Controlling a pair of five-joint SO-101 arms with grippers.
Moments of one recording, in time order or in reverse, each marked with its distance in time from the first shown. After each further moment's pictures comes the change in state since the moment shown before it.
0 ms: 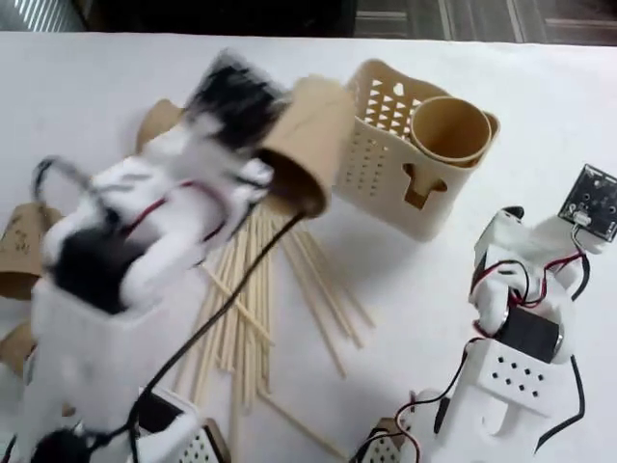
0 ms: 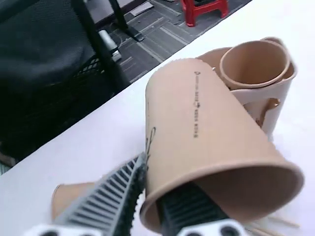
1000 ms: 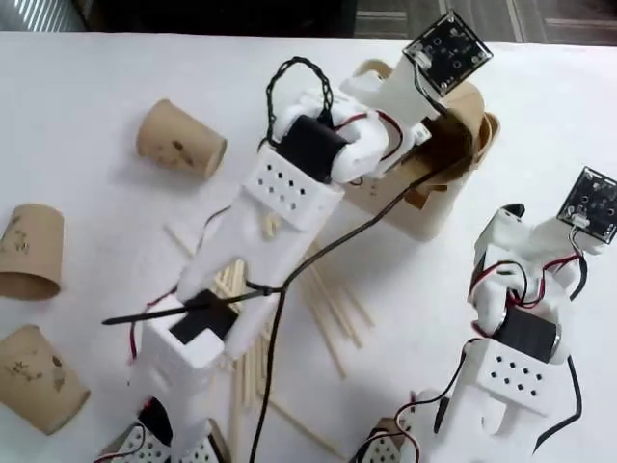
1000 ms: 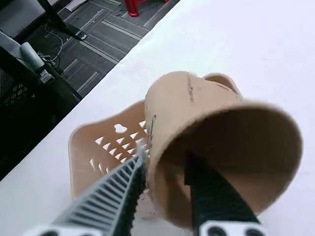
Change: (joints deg) left arm 10.3 54.2 -47.8 -1.1 2.5; right arm 0.1 0.0 0.7 -1.8 0.0
